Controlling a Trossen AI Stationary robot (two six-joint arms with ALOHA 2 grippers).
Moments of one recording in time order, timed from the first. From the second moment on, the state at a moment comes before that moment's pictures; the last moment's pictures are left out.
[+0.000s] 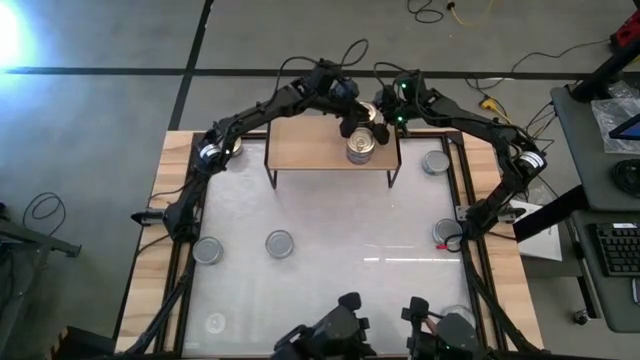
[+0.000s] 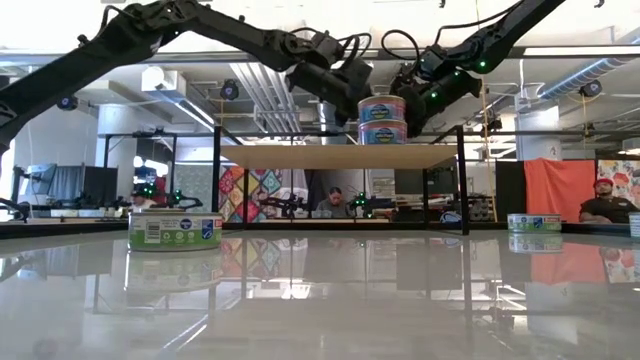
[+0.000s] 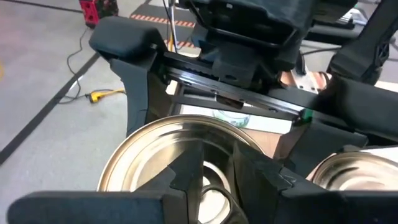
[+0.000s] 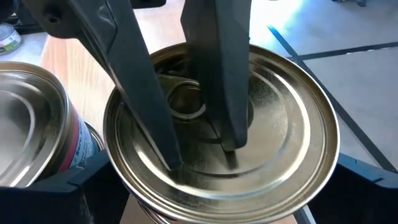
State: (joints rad) left arm 0.61 2.30 2.24 -0.45 0.46 0.18; right arm -0.91 1.64 1.22 -0.22 -0.58 -0.40
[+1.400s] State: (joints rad) left arm 0.71 2.19 2.34 -0.49 0.67 0.08; right arm -0.92 1.53 1.22 -0.26 -0.55 -0.42
